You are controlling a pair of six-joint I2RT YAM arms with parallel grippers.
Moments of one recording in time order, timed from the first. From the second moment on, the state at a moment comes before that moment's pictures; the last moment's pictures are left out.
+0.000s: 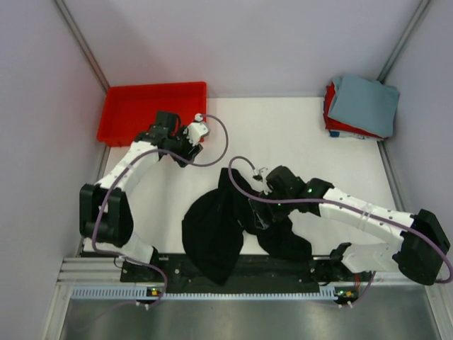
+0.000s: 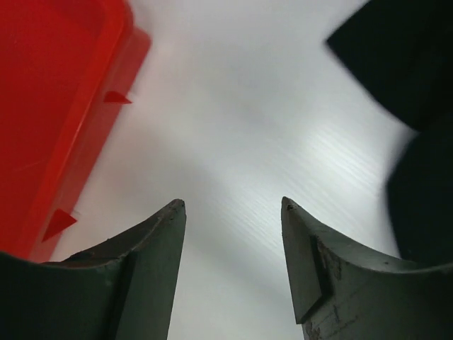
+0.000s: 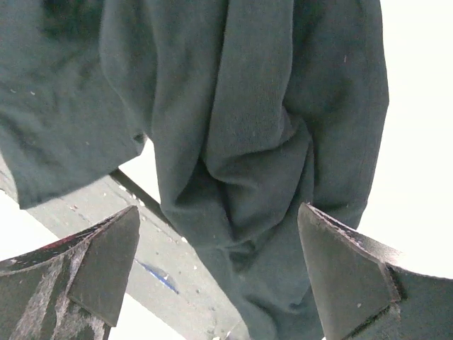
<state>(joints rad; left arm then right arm) -0.22 1.63 1.25 -0.56 0.25 0.68 0.86 1.22 0.85 -0.64 -0.14 0.29</state>
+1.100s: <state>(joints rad) -1.34 1.43 0.74 -0.65 0.29 0.76 0.48 1.15 0.84 -0.52 -0.11 0.38</state>
